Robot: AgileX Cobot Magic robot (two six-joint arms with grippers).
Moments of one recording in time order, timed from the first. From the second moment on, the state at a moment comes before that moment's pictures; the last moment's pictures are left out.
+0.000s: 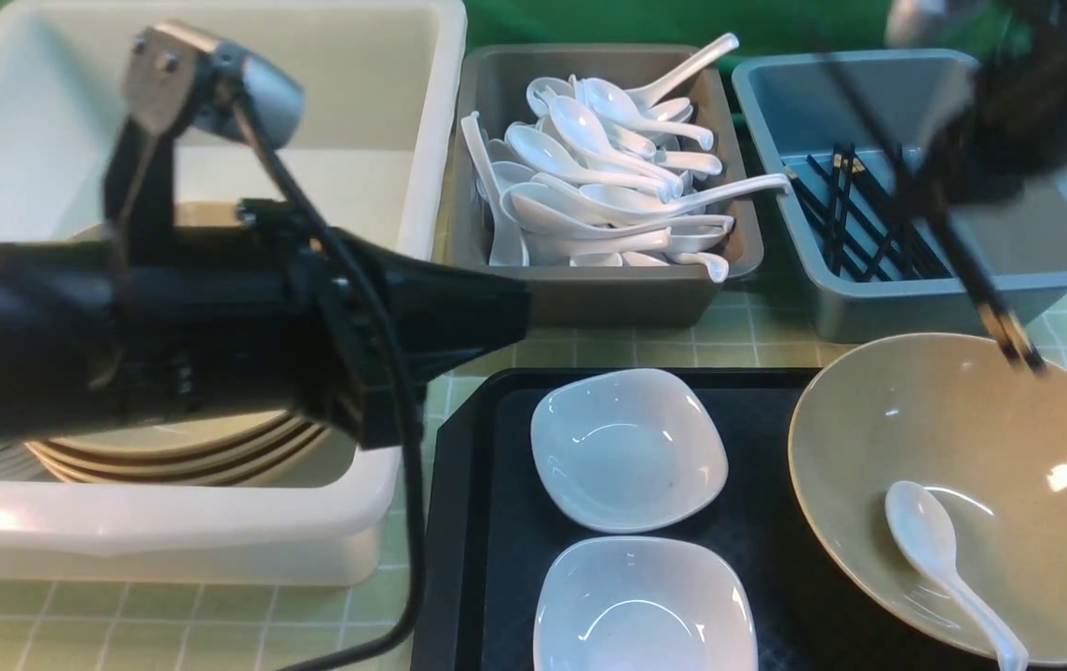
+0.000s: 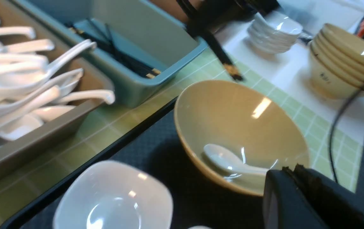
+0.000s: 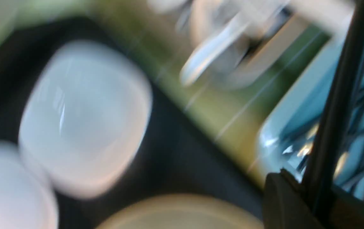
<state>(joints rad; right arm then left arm) 0.04 1.74 -1.67 0.40 0.99 -0.63 -0.35 1.11 -0.81 -1.30 0.72 1.25</state>
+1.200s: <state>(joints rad) -0.11 2.34 -2.19 0.52 1.00 -0.44 -0.35 1.42 -1.11 -1.07 0.81 1.15</state>
